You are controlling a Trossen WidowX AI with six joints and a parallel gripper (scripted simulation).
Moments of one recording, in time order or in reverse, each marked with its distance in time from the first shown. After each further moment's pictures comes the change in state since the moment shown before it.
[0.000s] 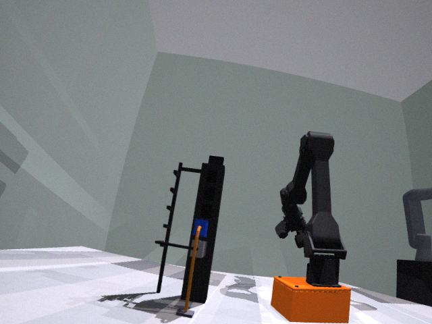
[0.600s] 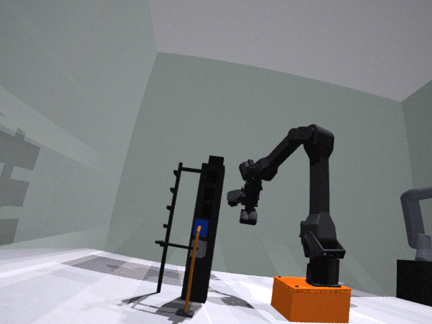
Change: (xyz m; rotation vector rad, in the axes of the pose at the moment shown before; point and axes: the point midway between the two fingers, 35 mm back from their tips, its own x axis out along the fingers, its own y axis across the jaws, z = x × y) arm -0.170 -0.068 0.158 0.206 -0.578 -0.132
